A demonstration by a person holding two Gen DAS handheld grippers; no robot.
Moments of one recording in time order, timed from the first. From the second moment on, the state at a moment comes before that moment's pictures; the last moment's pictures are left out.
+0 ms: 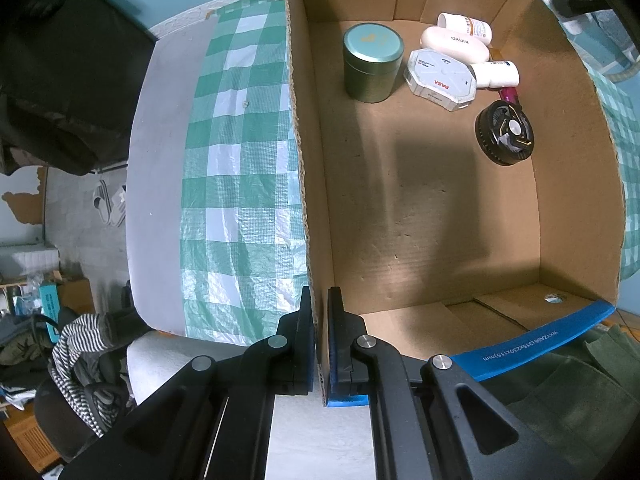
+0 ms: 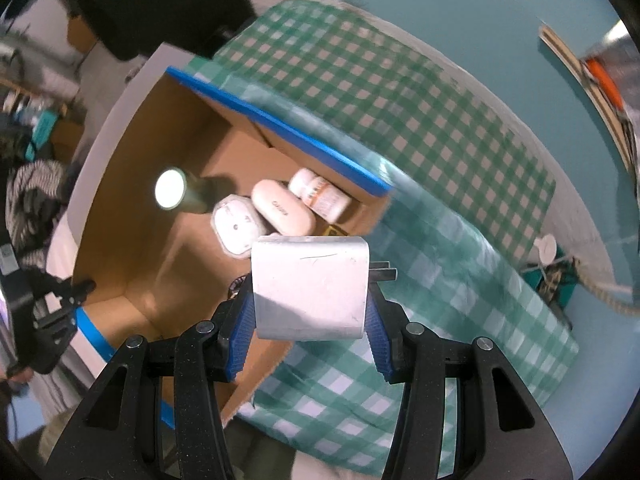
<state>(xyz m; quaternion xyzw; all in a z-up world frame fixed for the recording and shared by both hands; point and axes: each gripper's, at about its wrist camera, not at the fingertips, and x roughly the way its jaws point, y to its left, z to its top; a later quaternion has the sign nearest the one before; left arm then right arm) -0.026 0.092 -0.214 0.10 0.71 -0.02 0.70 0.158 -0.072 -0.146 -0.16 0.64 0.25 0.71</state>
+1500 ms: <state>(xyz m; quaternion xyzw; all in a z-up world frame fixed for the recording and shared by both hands) -0.019 0.088 -0.183 0.12 0.68 -0.02 0.72 0.115 -0.122 -0.086 -0.09 0.58 0.19 0.79</state>
